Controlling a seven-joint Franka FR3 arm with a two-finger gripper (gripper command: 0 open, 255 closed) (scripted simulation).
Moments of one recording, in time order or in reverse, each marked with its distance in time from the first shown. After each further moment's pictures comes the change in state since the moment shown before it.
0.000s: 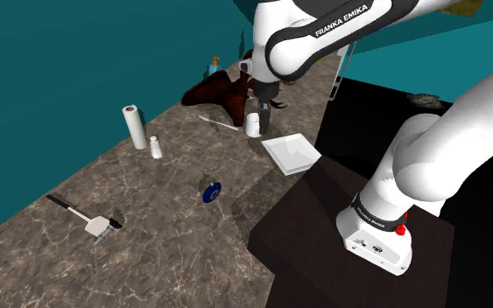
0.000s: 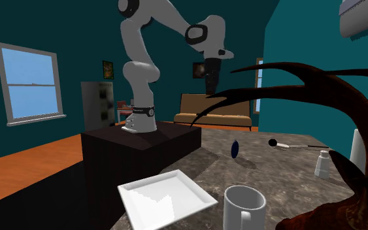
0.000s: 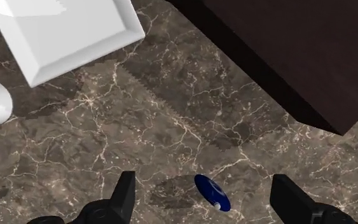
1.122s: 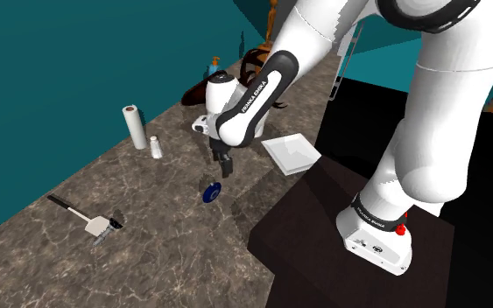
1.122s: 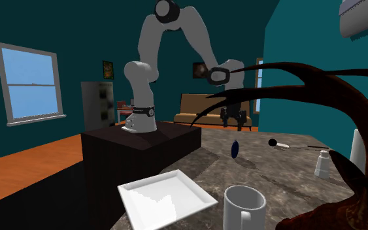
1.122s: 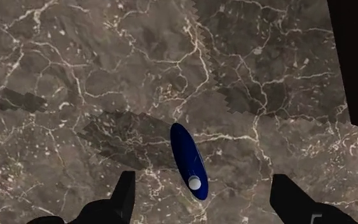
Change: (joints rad) arm 0.105 0.621 0.085 0.185 0.075 0.474 -0.353
